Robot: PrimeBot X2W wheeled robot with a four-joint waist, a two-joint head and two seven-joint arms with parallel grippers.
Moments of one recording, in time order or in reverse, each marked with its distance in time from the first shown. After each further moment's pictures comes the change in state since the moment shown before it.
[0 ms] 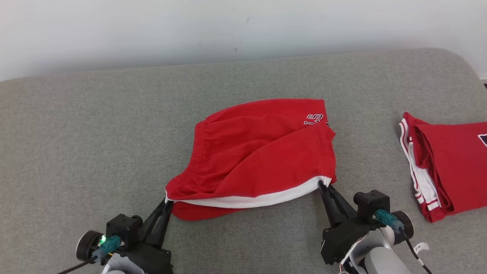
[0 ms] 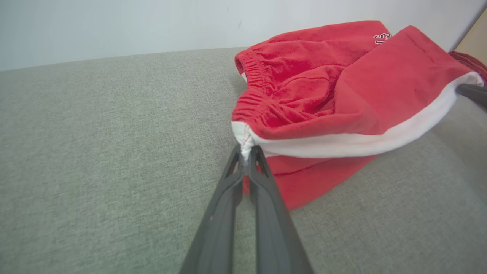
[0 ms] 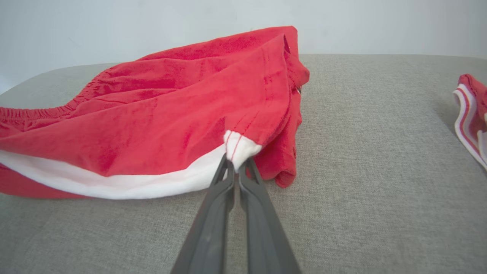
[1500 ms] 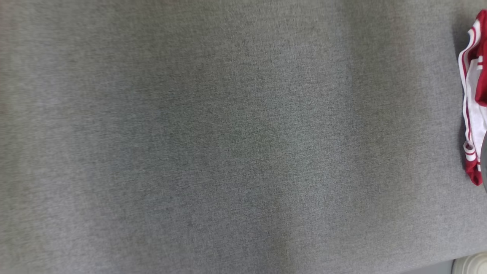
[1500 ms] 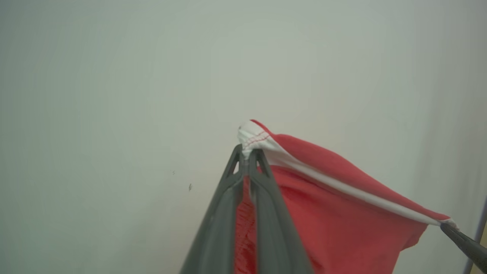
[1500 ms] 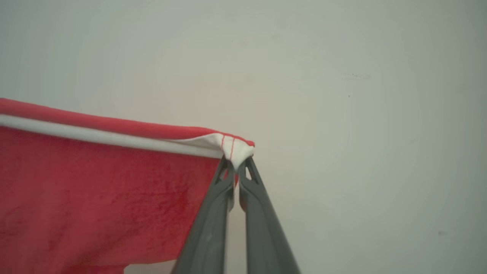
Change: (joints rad) left arm -1.213 0.144 0.222 -0.148 -0.389 0.060 0.044; right arm -1.336 -0.087 -0.075 0.131 0.041 0.002 -0.016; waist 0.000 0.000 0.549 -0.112
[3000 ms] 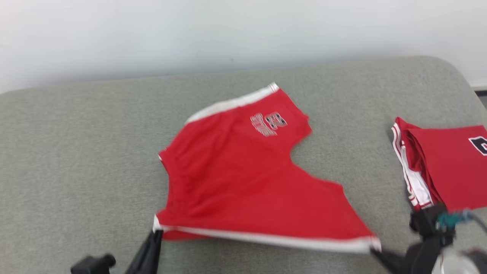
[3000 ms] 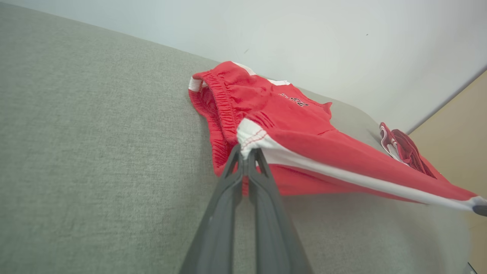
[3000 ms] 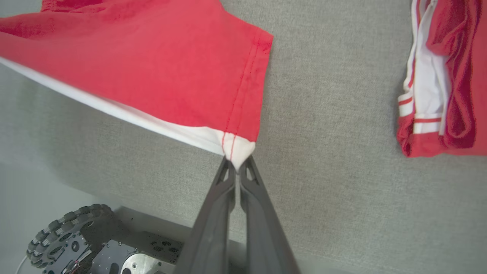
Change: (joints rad) left arm 1.453 -0.061 -0.209 -0.216 0.036 0.057 -0.044; right arm 1.702 -0.202 -0.071 -0.991 0.281 -0.001 1.104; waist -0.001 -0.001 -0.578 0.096
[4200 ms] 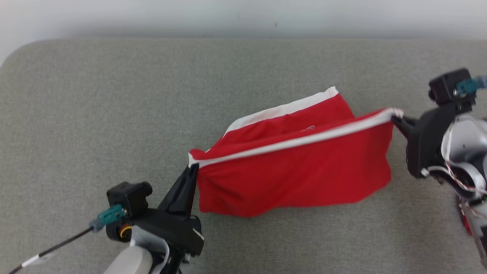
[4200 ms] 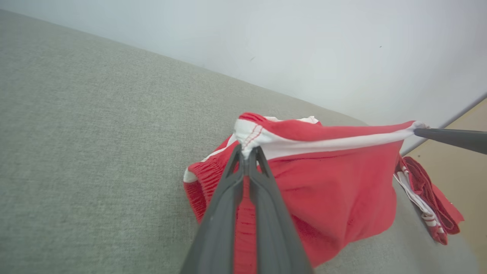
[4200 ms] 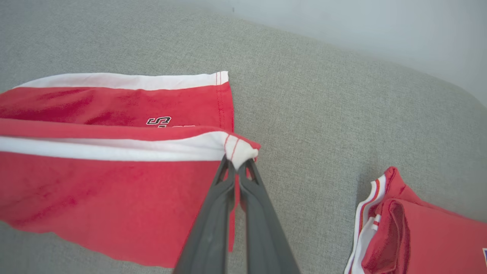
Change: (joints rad) left arm -0.249 -0.109 -0.064 0.014 0.005 0.037 0.143; right arm -0.581 -0.109 0.092 0.378 -0.046 0.000 -0.070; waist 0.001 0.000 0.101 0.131
